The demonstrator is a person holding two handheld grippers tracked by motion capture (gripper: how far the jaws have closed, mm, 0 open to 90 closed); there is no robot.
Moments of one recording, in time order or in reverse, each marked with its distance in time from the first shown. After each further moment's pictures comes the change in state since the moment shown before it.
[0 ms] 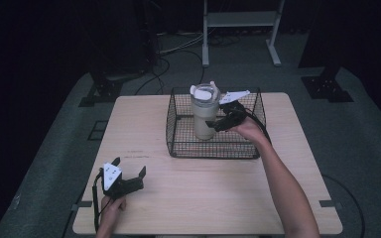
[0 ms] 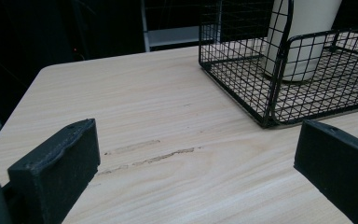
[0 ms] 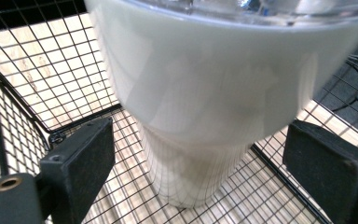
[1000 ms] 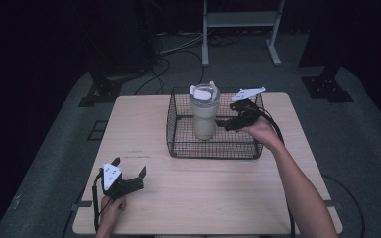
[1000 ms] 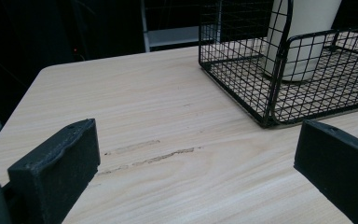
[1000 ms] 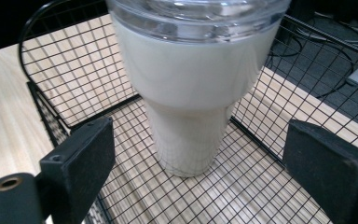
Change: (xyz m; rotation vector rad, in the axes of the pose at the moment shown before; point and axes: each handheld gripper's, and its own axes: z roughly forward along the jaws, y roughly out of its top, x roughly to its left) left arm 0.000 0.000 0.000 0.000 -0.001 0.002; right arm 0.004 0.004 -0.049 0.009 -0.025 0.079
